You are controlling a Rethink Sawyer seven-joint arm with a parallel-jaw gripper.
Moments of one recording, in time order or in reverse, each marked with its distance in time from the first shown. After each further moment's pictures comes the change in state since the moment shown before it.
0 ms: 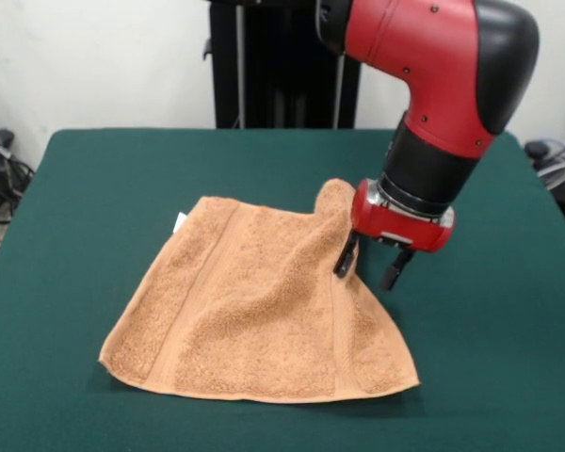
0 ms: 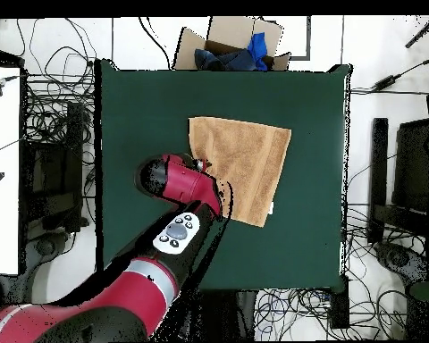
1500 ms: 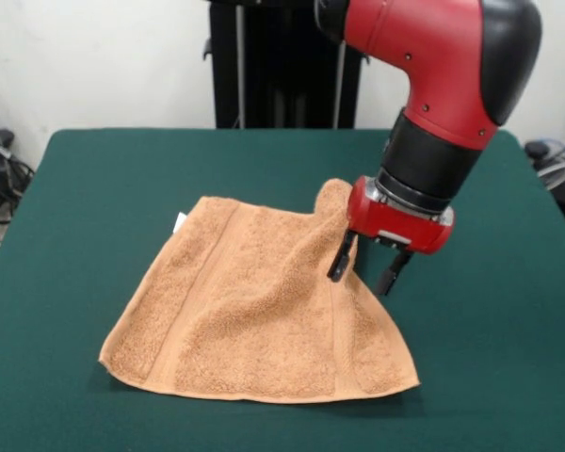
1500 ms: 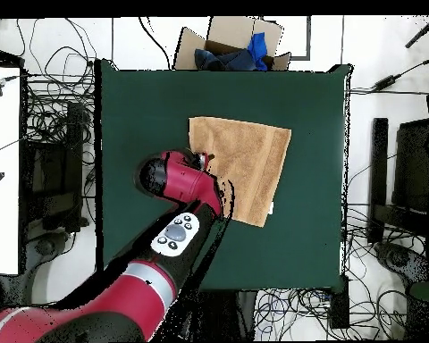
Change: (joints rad) arm 0.004 -0.009 -0.018 -0.005 -0.016 -0.066 0.000
